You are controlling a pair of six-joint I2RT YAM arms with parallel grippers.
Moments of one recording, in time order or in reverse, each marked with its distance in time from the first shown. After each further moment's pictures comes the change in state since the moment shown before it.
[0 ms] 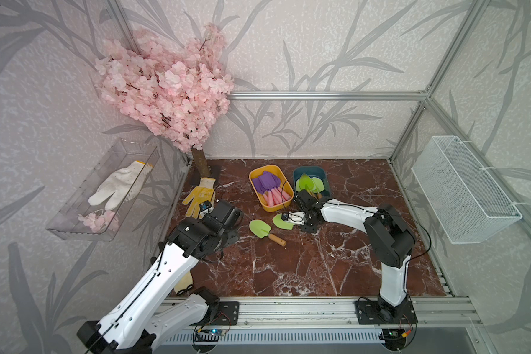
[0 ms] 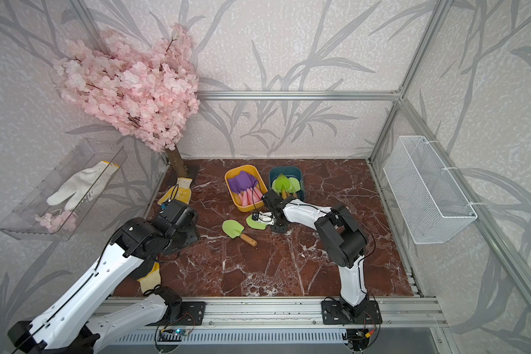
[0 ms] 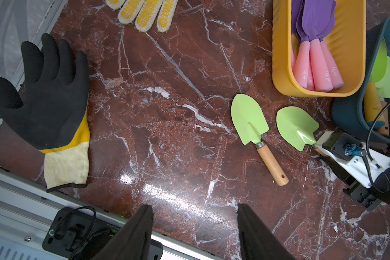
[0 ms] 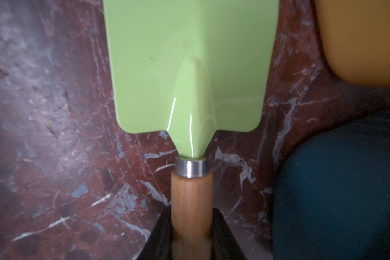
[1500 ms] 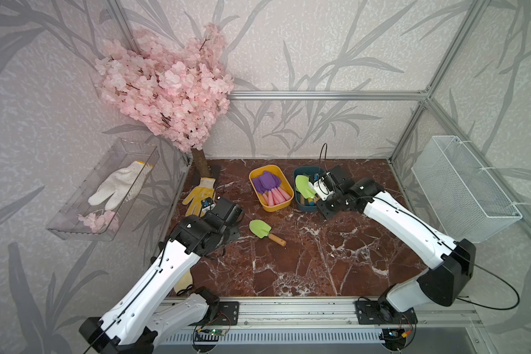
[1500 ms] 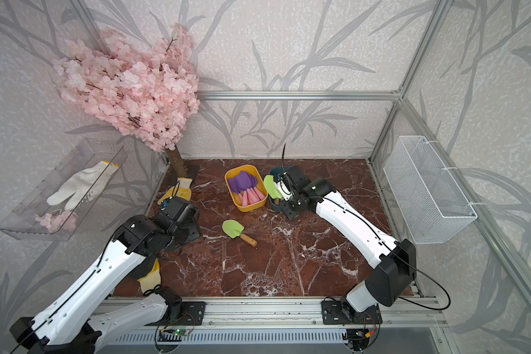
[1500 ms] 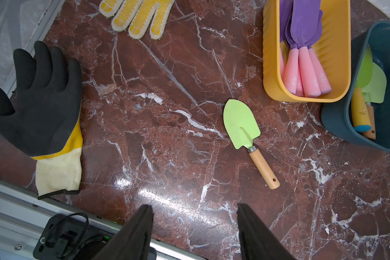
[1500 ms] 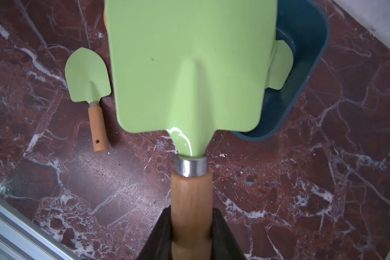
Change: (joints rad) left arm 0.000 0.034 0.027 0.031 0.000 0.015; right arm -0.072 -0.395 0.259 -0.462 -0.067 0.792
